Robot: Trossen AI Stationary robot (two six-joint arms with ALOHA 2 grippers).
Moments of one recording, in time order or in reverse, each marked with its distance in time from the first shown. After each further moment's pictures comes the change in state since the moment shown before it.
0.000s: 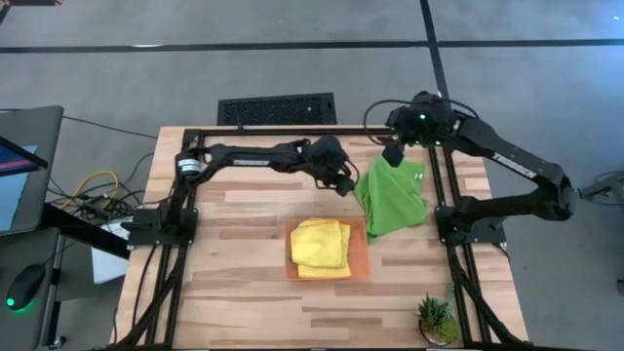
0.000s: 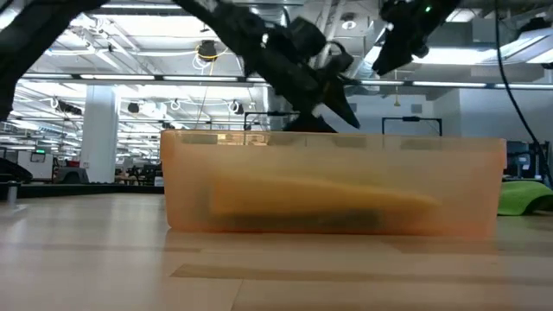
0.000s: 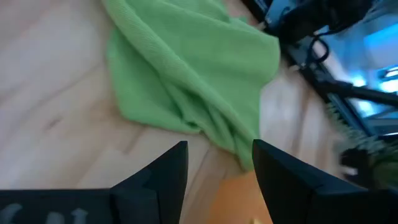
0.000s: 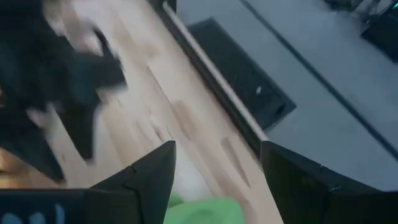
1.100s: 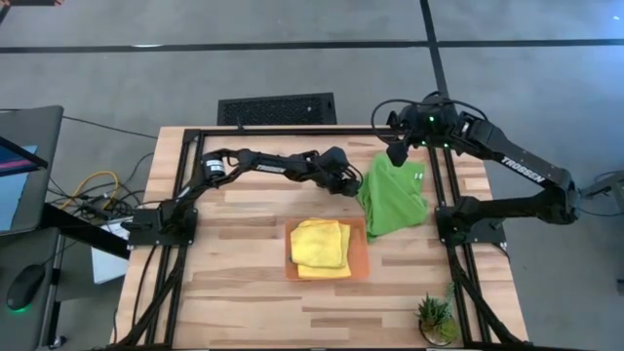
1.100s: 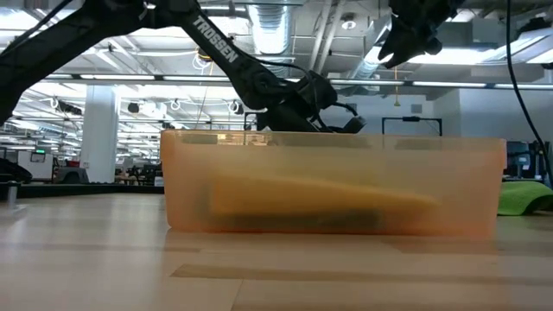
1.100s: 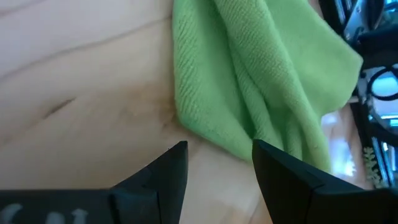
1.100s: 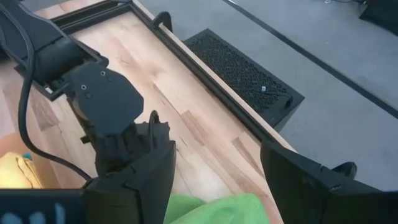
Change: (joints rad) left arm 0.018 0.241 0.007 0.221 0.002 -0.241; right arm 0.017 -0.068 0.002 -0.031 0.009 0.181
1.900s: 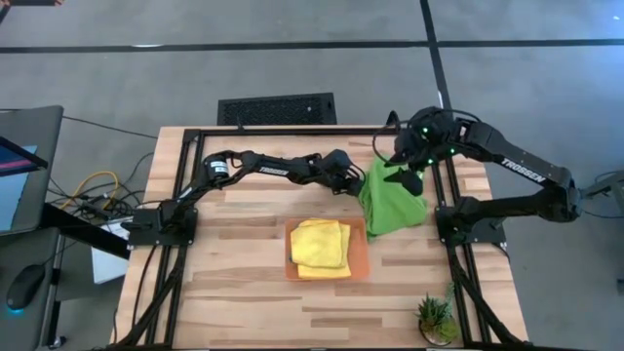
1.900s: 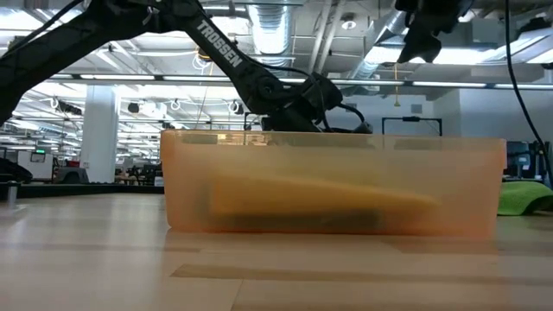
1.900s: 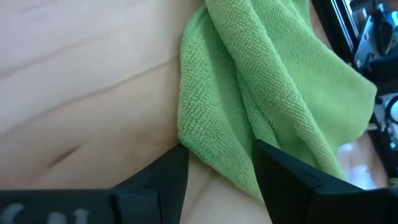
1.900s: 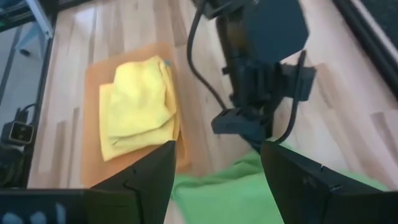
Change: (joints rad) left arm -0.002 0.046 0.029 0.067 -0.141 0.019; right arm 0.058 0.000 0.000 -0.229 -0.458 -0.159
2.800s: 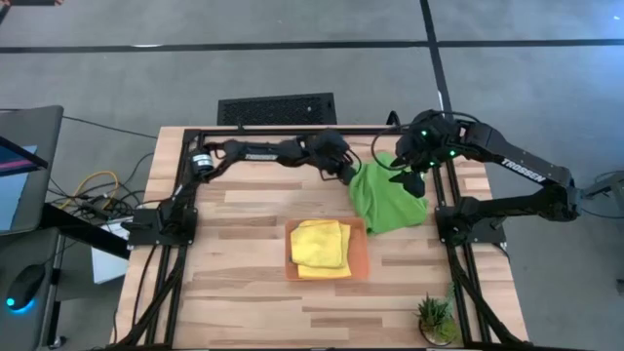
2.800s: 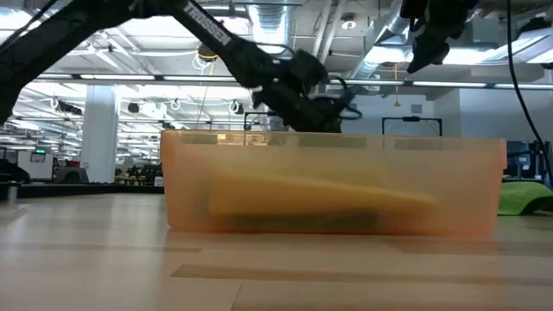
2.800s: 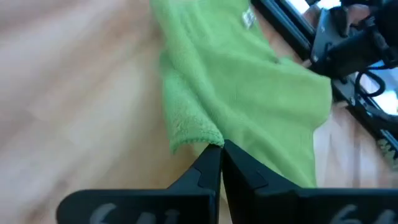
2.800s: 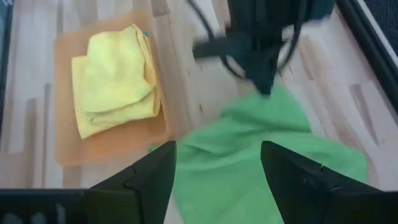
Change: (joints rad) left arm 0.067 -0.142 0.000 -0.116 0.095 0.292; right arm 0.014 0.000 0.000 -0.086 0.102 -0.034
